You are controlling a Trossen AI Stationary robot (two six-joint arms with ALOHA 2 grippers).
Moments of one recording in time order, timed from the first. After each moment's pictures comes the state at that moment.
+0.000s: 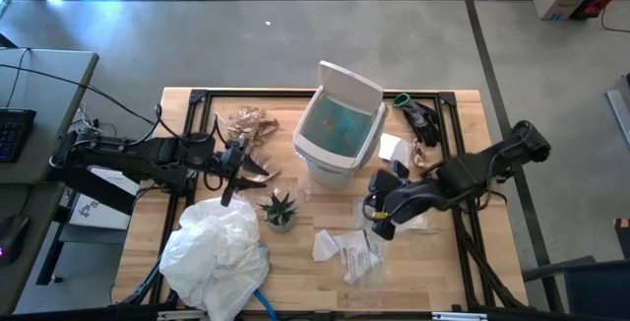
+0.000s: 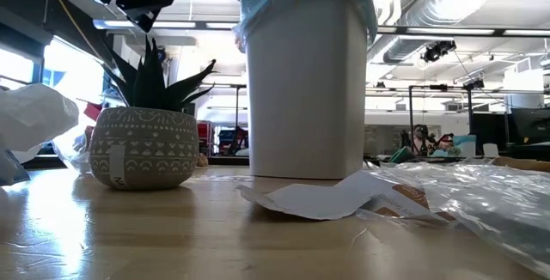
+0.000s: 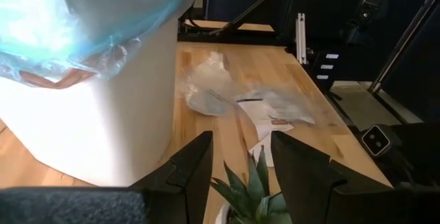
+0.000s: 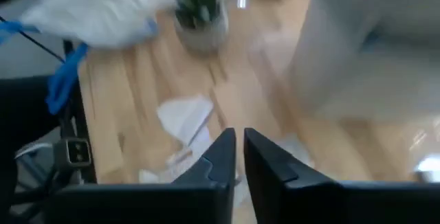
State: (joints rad) left arm -0.06 0.74 0.55 -0.14 0.12 -0.08; right arm 0.47 1.50 1.53 -1.06 0.33 0.78
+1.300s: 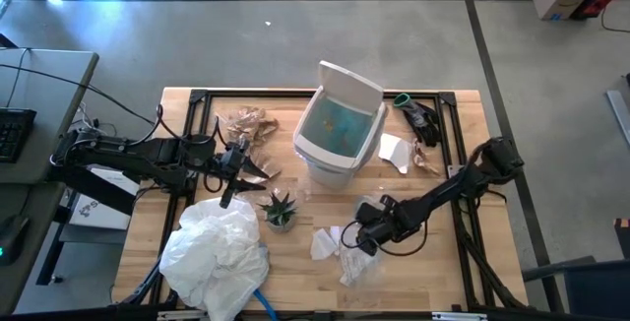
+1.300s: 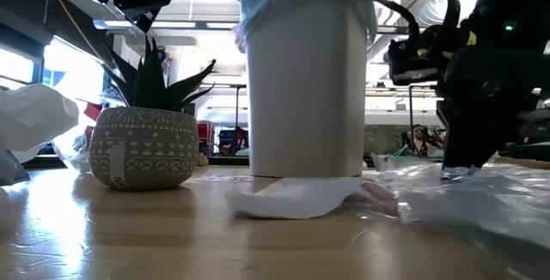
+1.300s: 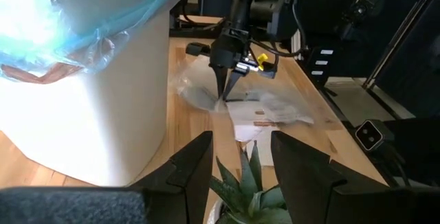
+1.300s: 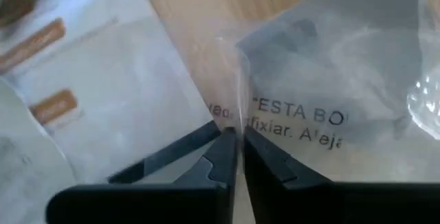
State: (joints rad) left arm -0.07 0.74 0.55 -0.14 0.12 -0.09; right arm 0.49 1.77 0.97 -0.54 0.25 0.97
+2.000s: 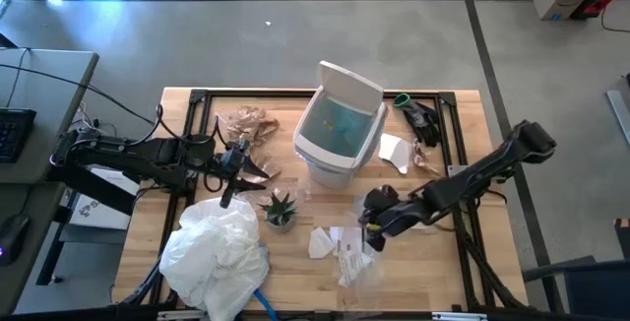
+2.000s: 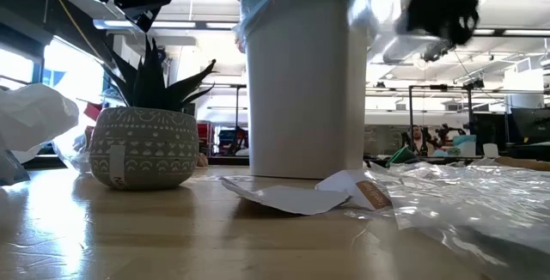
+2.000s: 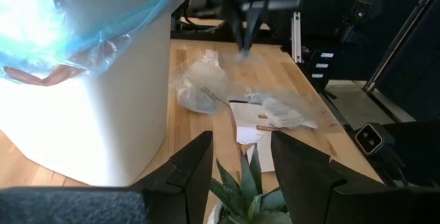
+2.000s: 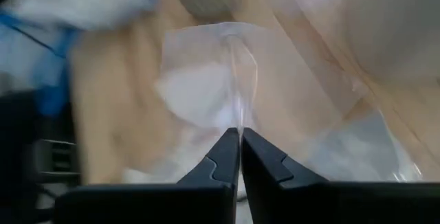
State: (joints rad) left arm -0.07 0.74 0.55 -0.14 0.12 -0.09; right arm 0.49 1.41 0.97 -0.40 0.31 0.85
